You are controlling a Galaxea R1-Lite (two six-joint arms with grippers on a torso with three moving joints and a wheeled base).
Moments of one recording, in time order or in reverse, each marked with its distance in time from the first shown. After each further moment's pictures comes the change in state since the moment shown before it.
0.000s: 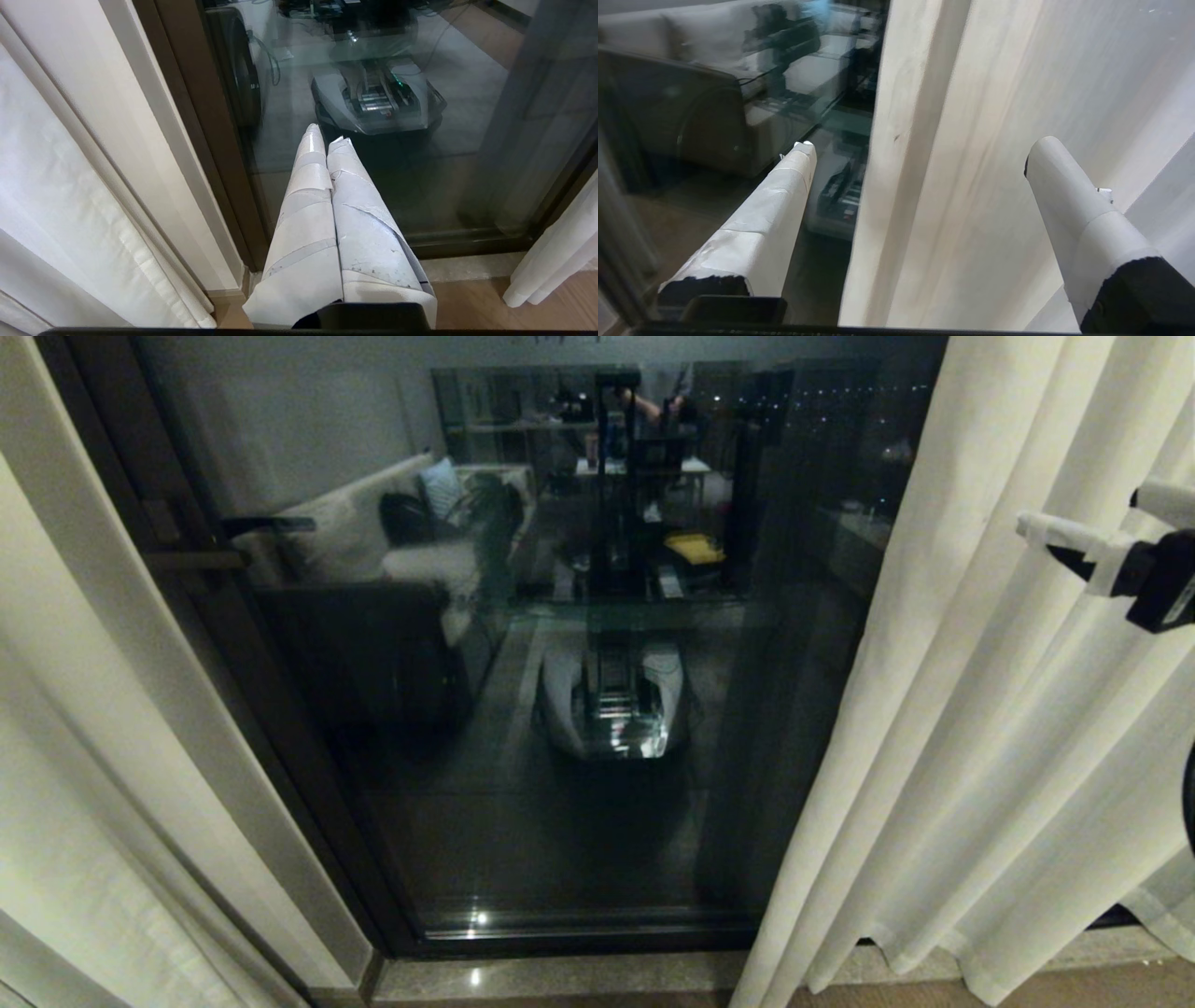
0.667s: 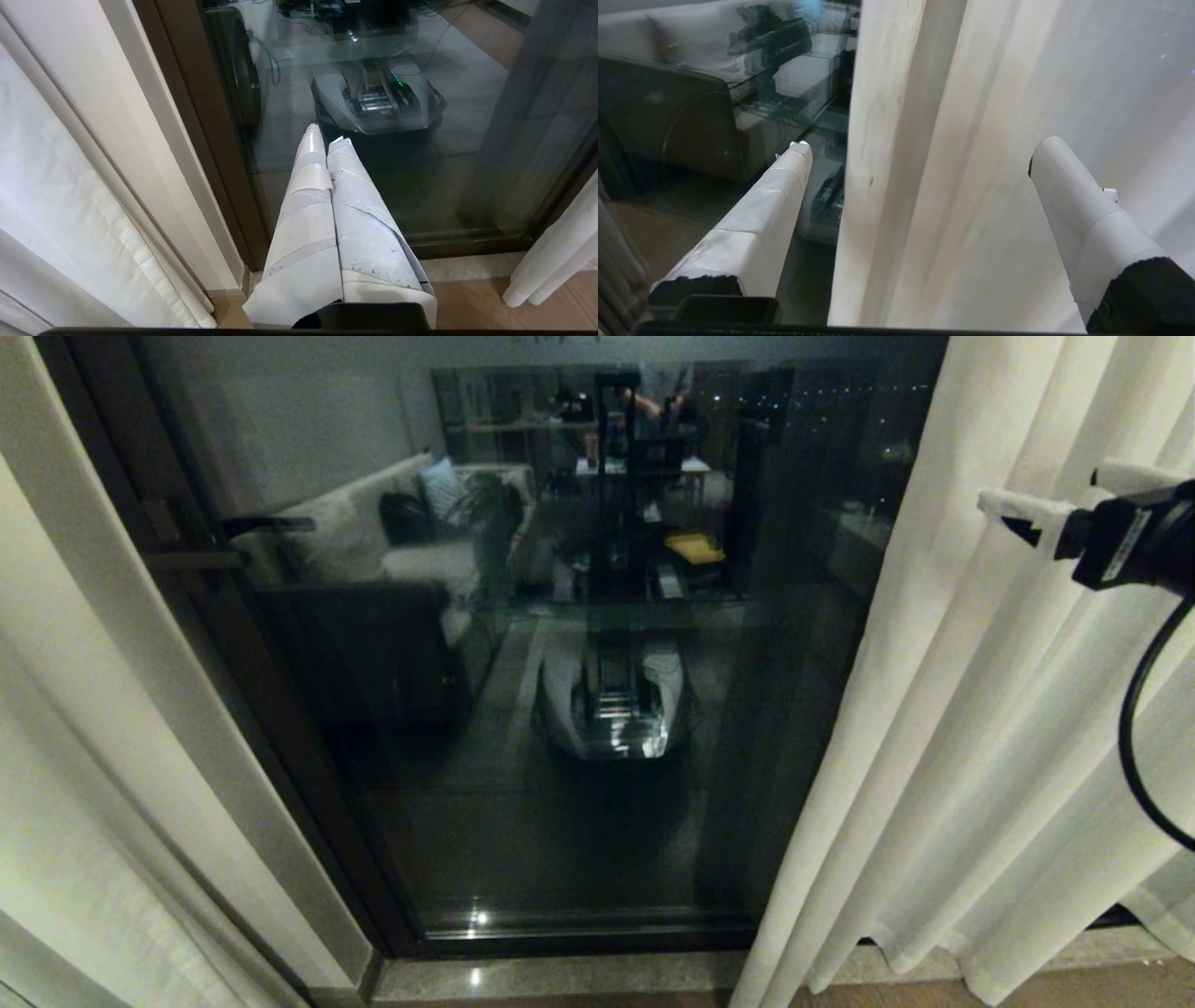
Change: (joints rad) left arm 0.000 0.000 0.000 0.000 0.000 0.000; right arm -0.019 0.136 -0.127 -0.006 0.000 0.010
